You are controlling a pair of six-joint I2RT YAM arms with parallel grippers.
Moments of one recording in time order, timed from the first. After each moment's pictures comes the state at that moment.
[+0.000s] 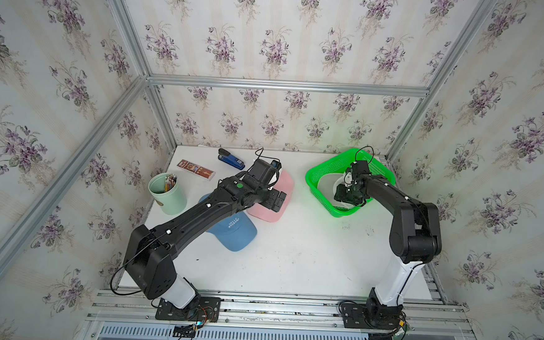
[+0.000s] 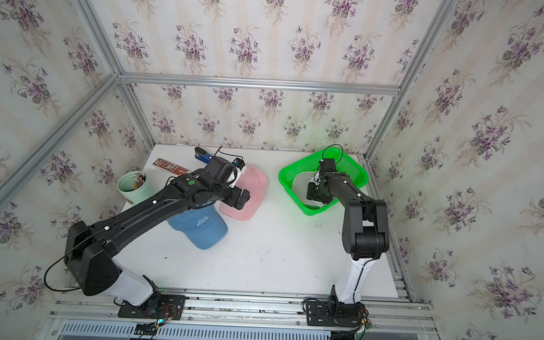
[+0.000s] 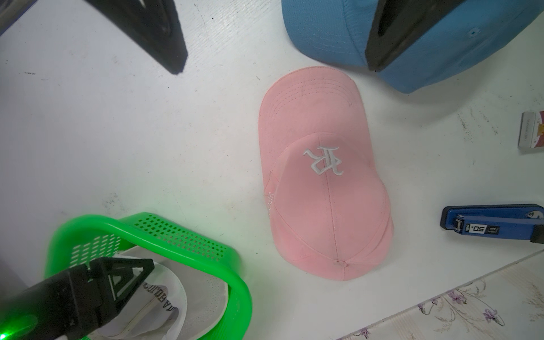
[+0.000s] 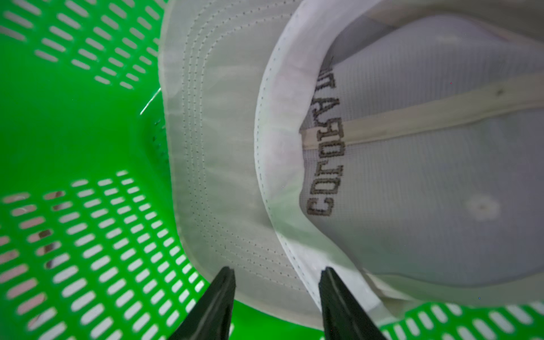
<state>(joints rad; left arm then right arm) -0.64 1.55 1.38 -0.69 -0.07 -0.13 0.11 1.86 1.30 -0.65 -0.12 0.18</state>
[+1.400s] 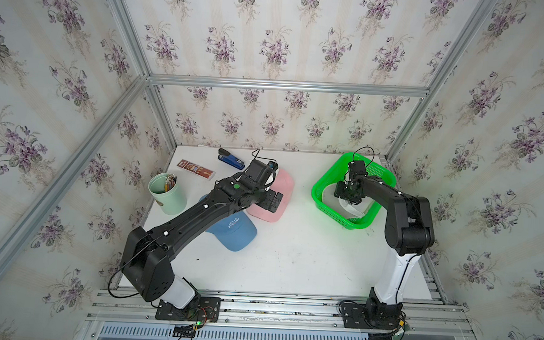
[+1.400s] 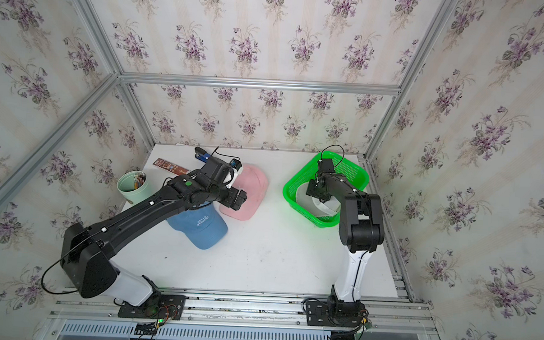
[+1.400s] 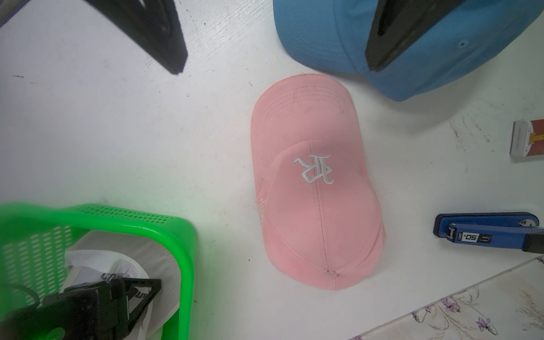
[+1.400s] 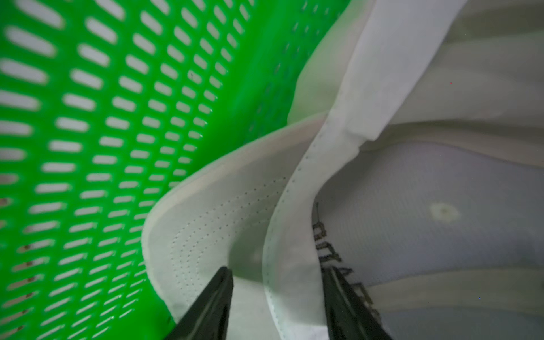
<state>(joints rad) -0.62 1.52 1.34 -0.69 -0.07 -0.12 0.11 2.00 1.37 -0.50 -0.05 0.33</state>
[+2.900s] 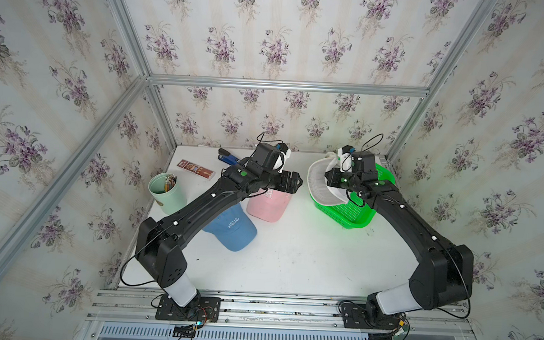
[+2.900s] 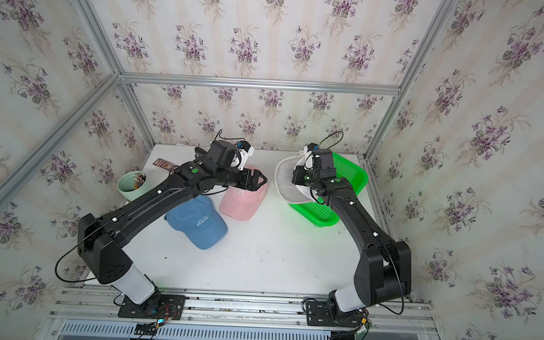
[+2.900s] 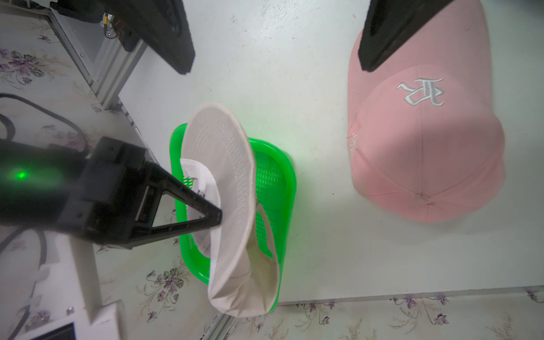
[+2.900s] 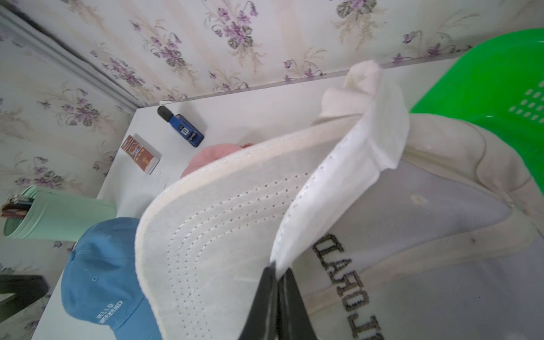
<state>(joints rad) -0.63 1.64 1.56 -0.57 0.22 -0.38 0.33 1.50 1.27 -0.40 -0.21 0.34</state>
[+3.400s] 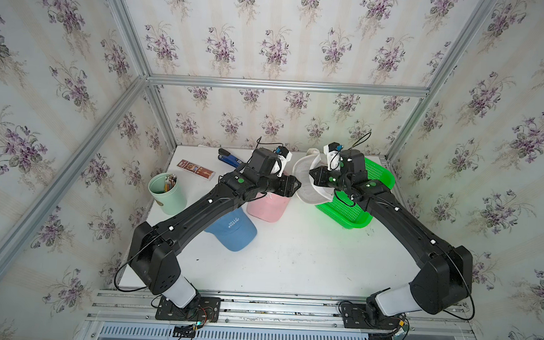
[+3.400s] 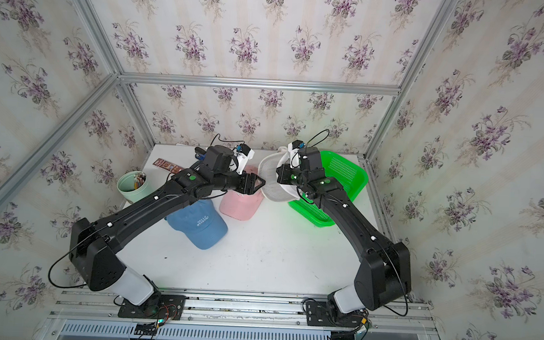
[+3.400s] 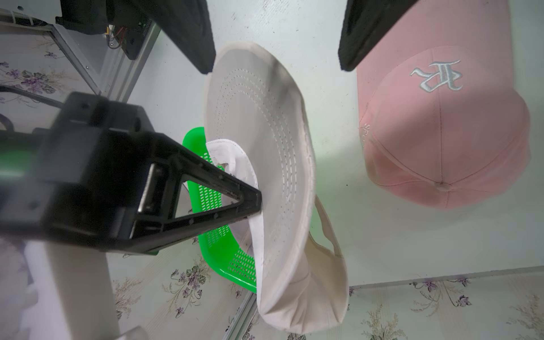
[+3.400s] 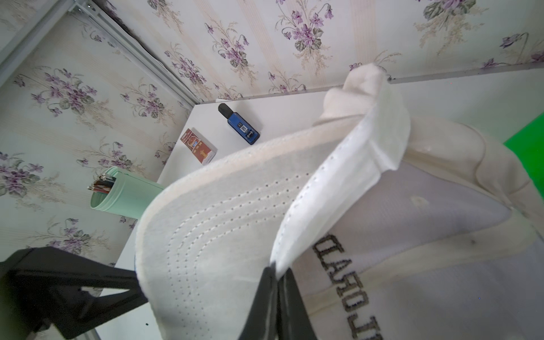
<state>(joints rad) -0.62 1.58 1.44 -0.45 0.25 -0.34 0.43 1.49 1.29 -0.35 -0.27 0.41</state>
